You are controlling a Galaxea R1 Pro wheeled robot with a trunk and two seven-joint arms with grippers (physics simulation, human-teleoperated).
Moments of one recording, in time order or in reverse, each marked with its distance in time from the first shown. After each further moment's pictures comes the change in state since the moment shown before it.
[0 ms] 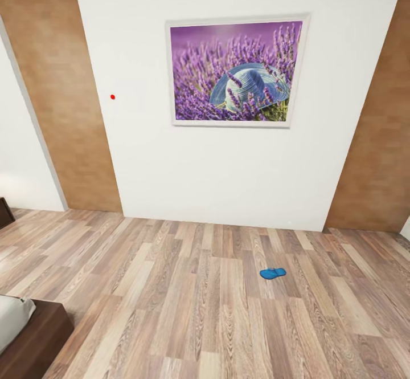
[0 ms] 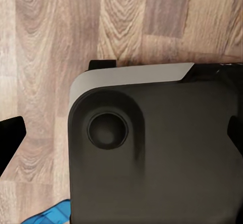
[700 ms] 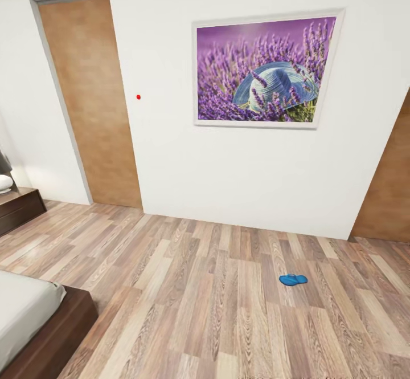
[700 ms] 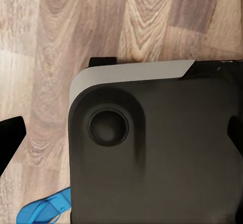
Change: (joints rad) left arm 0.000 0.001 0.000 0.000 0.001 0.010 0.000; right arm 0.000 0.000 -0.001 0.000 0.000 0.000 0.000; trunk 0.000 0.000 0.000
